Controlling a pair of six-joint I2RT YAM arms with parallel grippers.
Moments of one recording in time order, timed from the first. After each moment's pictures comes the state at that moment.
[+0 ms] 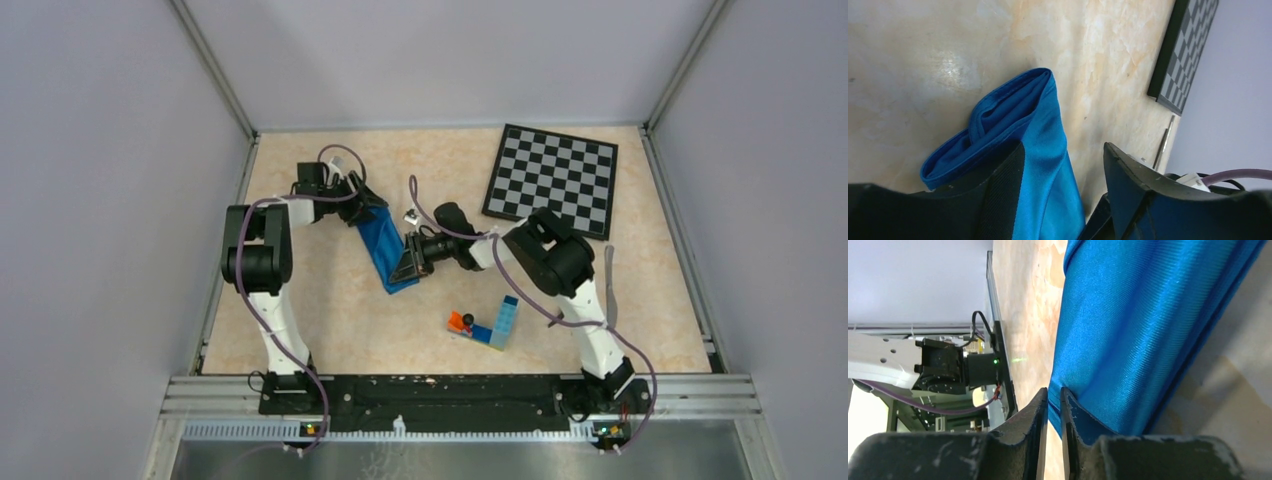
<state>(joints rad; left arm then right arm) 0.01 2.03 1.19 0.07 0.72 -0.67 0.73 2.29 1.23 0.55 -0.92 0.85</state>
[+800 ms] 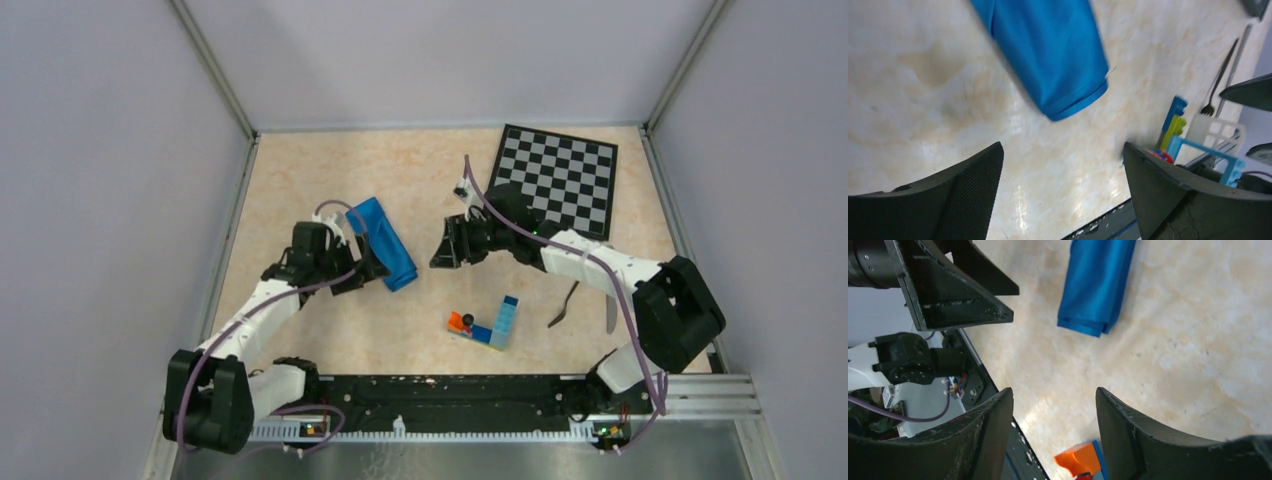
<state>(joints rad) -0.16 1.13 0.65 -0.32 0.43 -0.54 0.66 1.53 1.01 -0.08 -0.52 0.46</state>
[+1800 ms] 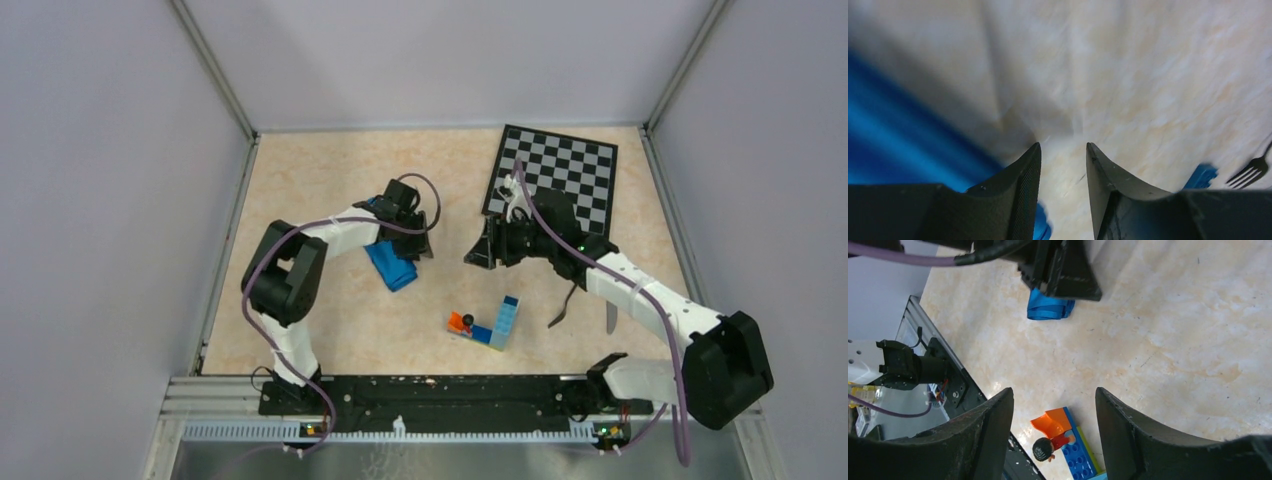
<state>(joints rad) -0.51 1.91 1.23 -0.32 0.21 -0.61 0.53 1.22 0.82 -0.18 -0.45 0.40</state>
